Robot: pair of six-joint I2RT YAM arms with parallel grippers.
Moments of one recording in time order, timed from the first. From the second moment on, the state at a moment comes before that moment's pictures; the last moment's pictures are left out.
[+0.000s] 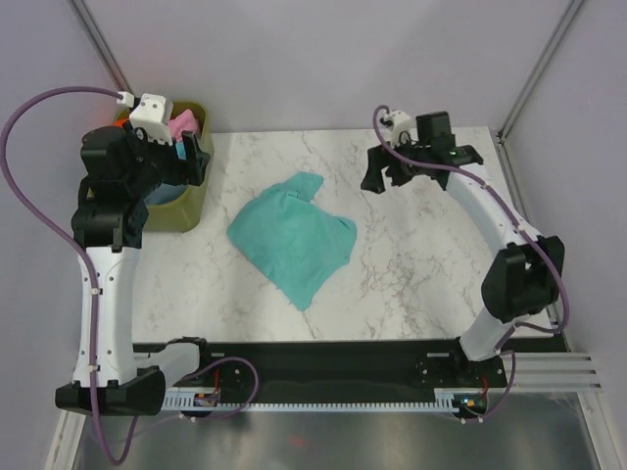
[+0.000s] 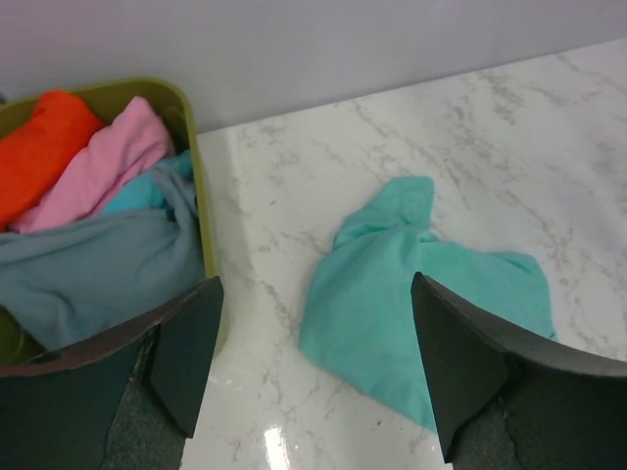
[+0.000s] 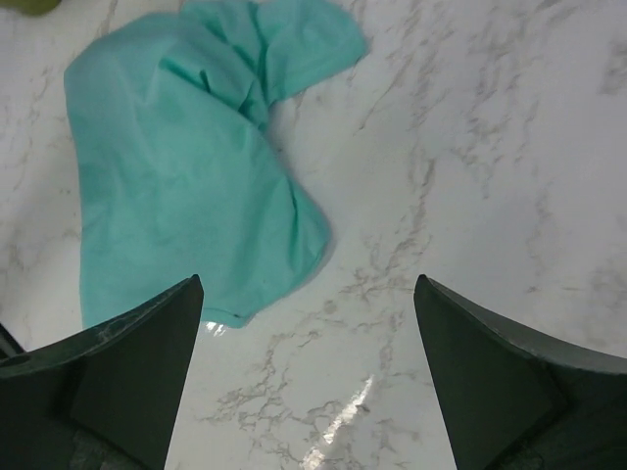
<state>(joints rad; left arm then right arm) 0.02 1.12 1.57 -0.68 0.29 0.09 0.22 1.65 1.56 -0.58 -0.48 -0.08</state>
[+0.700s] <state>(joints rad) 0.14 1.24 1.45 -0.71 0.11 0.16 0.35 2.18 1.78 -0.70 -0.68 -0.13</state>
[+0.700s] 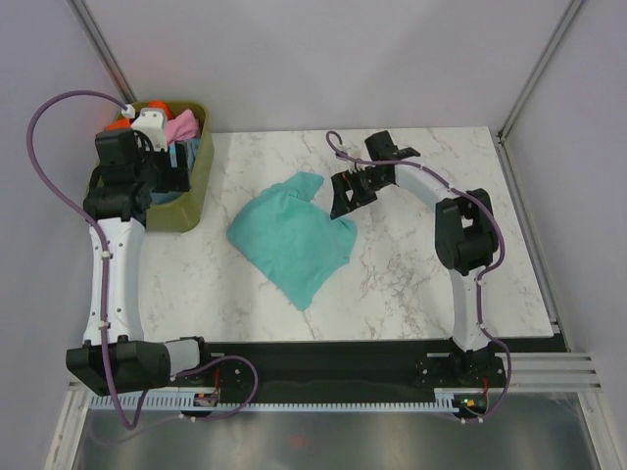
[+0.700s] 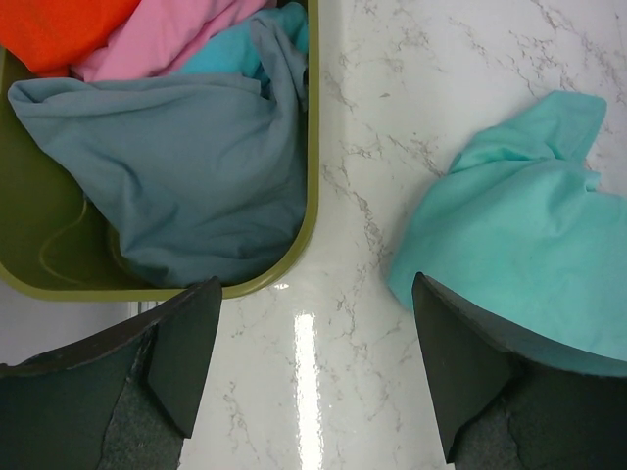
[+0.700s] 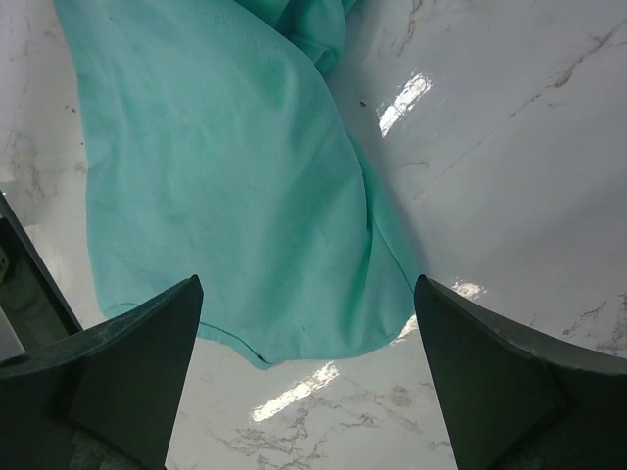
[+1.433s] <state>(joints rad) 0.14 1.27 1.48 -0.71 0.16 0.15 0.36 2.16 1.69 -0.73 -0.54 -0.17</state>
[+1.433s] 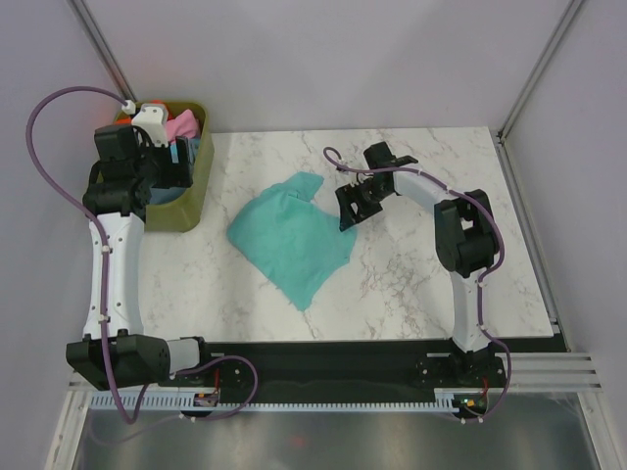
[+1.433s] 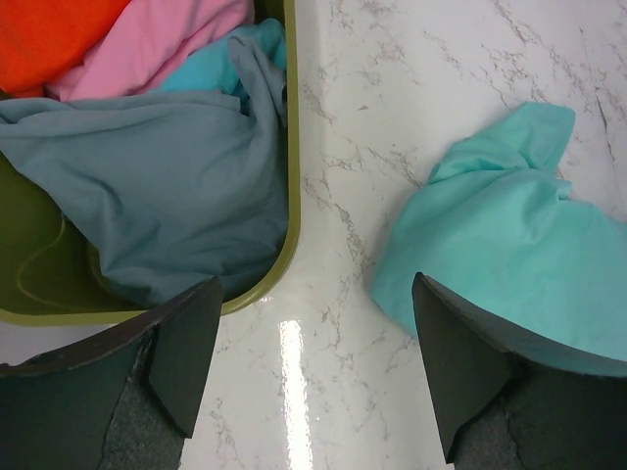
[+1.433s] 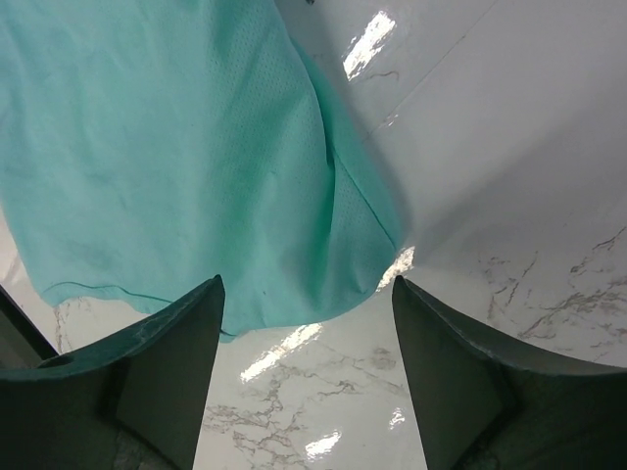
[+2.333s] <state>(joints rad) 0.14 1.17 1.42 -0.71 0.16 0.15 0.36 1.87 1.86 -0.69 -0.38 -0.27</state>
